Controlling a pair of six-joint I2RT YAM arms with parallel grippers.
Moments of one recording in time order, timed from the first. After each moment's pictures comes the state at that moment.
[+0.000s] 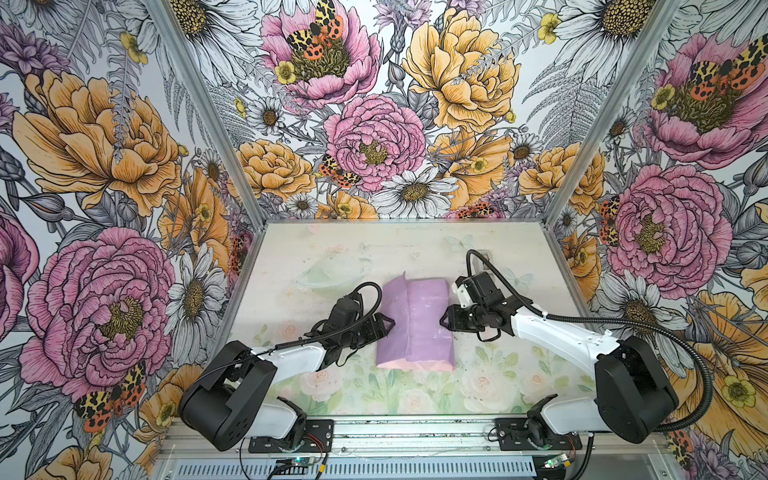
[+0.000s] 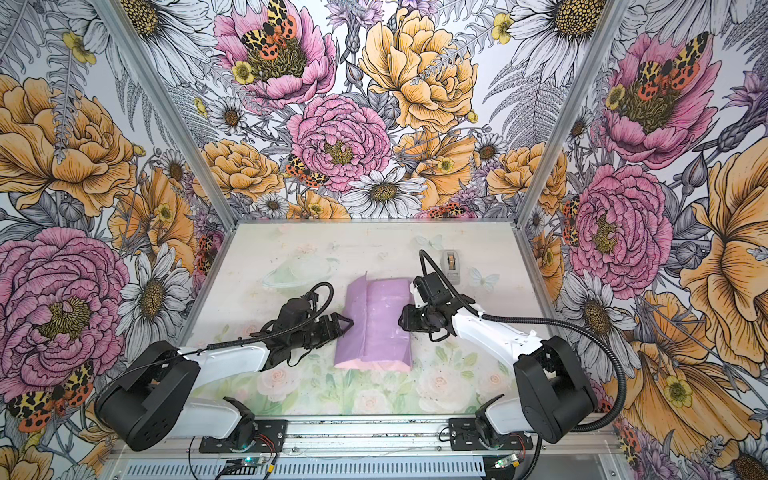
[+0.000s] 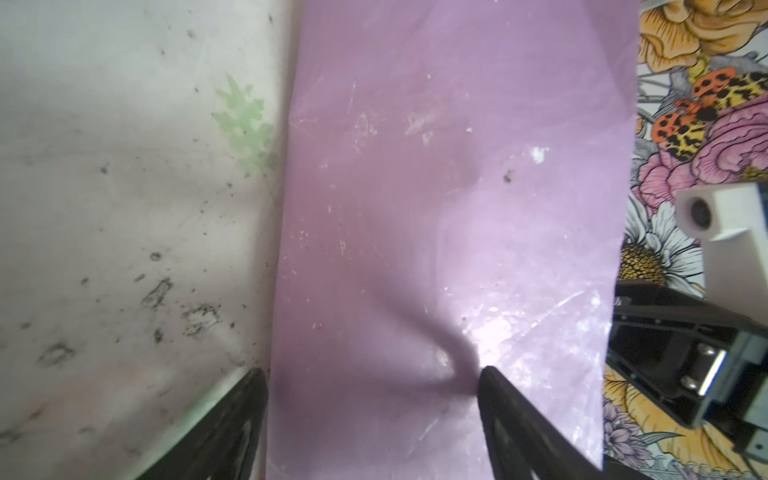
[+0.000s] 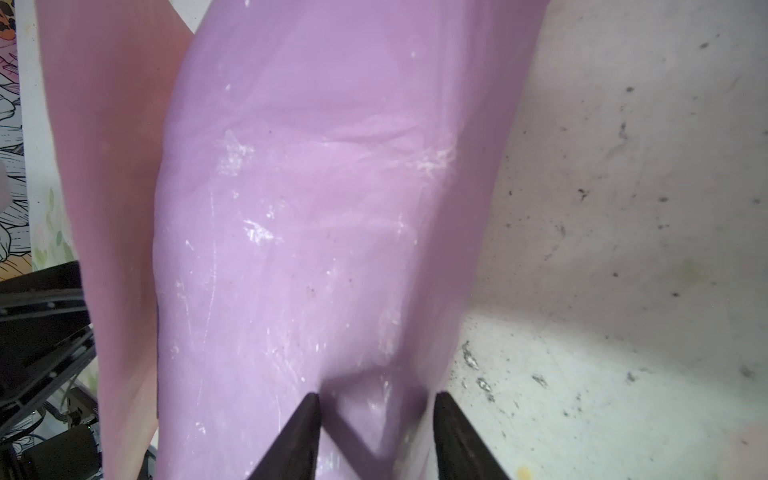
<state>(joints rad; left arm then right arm) -0.54 1.39 0.41 0.31 0.33 -0.93 0.49 1.40 0.83 -0.49 -0.28 0.51</state>
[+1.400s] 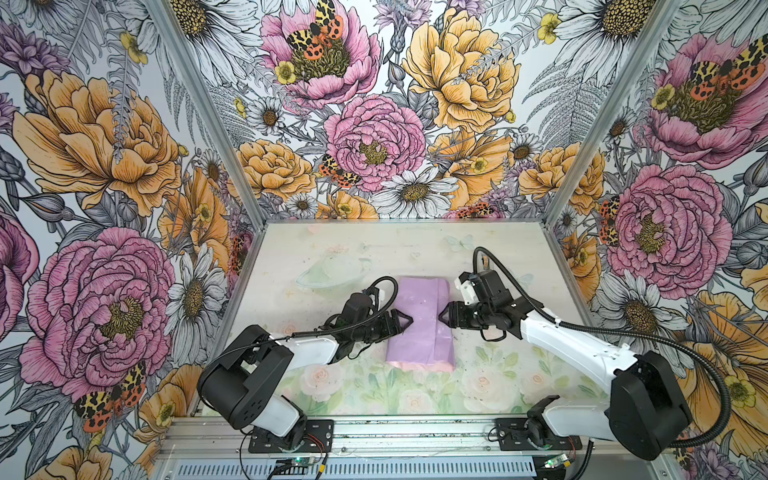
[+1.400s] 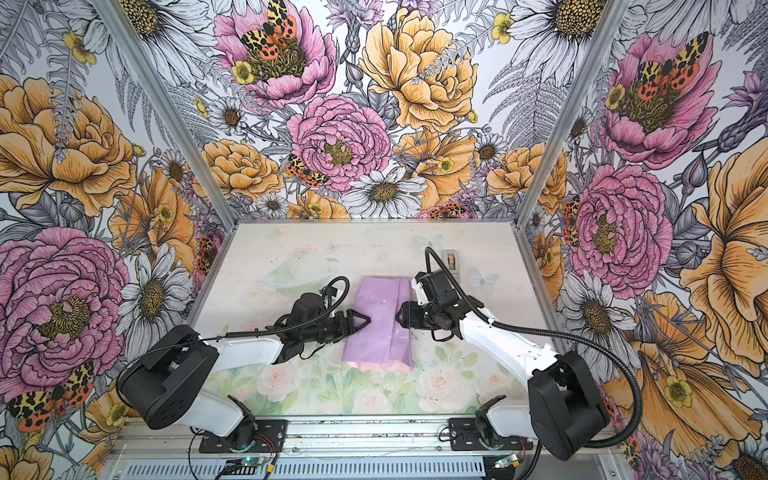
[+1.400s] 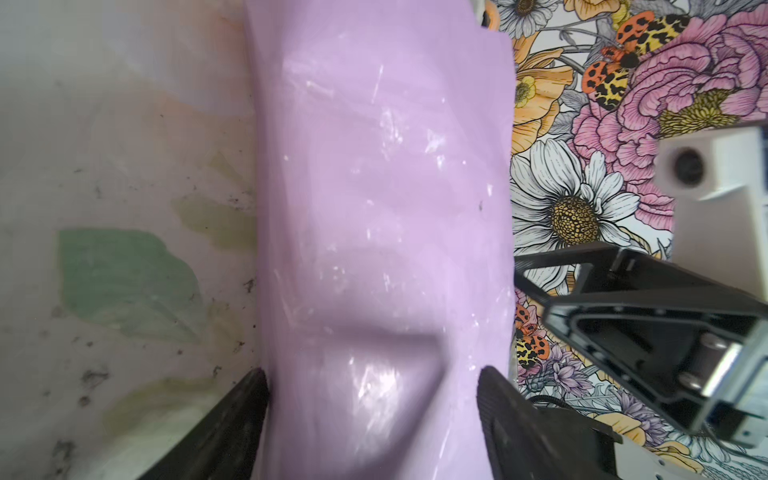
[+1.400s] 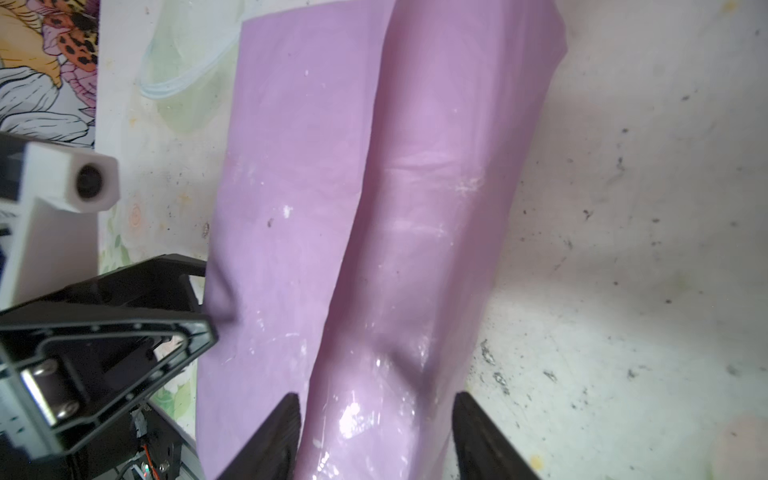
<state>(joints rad) -0.63 1.50 0.53 0.38 0.41 -0.94 0.47 1.28 0.82 -0.49 -0.33 0.51</state>
